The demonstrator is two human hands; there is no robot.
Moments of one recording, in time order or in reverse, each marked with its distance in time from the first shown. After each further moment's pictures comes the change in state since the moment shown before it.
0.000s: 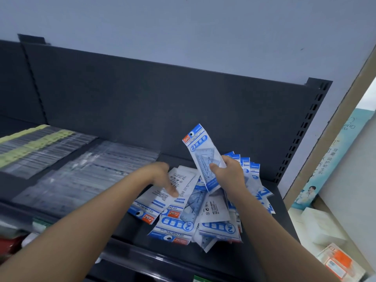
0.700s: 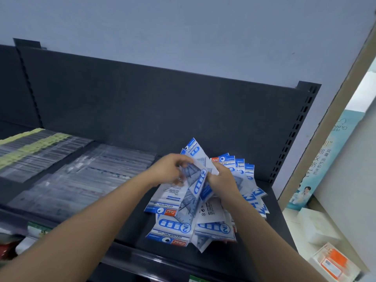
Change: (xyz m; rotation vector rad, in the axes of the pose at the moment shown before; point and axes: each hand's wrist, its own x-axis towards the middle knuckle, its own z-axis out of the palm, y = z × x) left_hand 0.007 0.022 0.009 -0.777 0.190 0.383; right_hand -0.017 0.000 0.001 0.042 -0.123 0.032
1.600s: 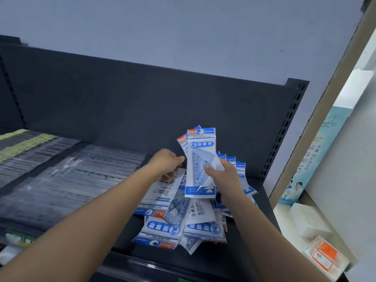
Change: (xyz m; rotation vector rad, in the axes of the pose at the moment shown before) left_hand 0.020 0.022 0.015 0.043 0.166 -0.268; right_hand 0.002 0.003 -0.028 0.287 0.075 0.120
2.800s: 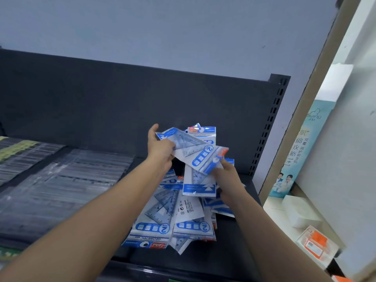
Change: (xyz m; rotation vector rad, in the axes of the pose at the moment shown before) left_hand 0.001 0.044 0.021 -1.097 0.209 0.108; right_hand 0.007 0.009 -0.025 0.164 -0.053 0.071
